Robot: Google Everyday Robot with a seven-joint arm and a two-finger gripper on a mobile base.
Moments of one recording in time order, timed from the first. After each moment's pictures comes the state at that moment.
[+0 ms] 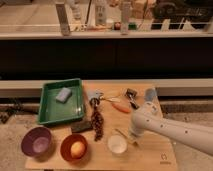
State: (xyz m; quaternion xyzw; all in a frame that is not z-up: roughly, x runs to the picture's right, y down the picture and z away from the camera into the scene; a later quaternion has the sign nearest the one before) arm 0.168 0.263 0.817 -0.32 0.05 0.24 0.91
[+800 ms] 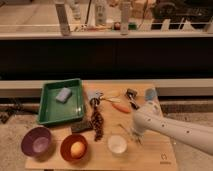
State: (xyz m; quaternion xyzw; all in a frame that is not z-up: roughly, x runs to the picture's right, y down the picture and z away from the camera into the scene) arm 0.166 0.255 0.818 -0.31 0.04 0.24 0.92
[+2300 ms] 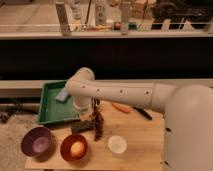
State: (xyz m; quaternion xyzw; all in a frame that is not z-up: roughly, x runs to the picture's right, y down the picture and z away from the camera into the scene) arm -0.137 0.149 0.759 -0.35 -0.11 -0.19 0.91
